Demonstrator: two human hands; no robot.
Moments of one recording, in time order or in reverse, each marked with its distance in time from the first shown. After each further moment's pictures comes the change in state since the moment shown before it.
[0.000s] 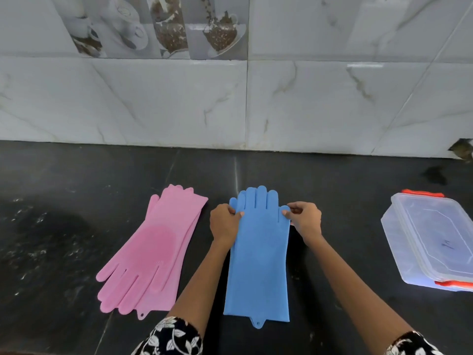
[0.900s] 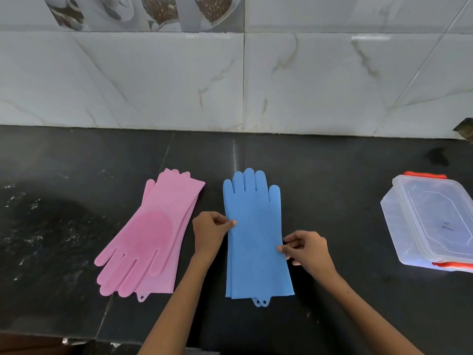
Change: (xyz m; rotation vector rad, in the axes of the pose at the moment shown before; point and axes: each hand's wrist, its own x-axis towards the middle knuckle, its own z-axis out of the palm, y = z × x) left_hand -0.042 -0.035 -0.030 -0.127 -0.094 -0.008; right_hand -0.097 0.037 -0.024 -0.040 -0.294 0.054
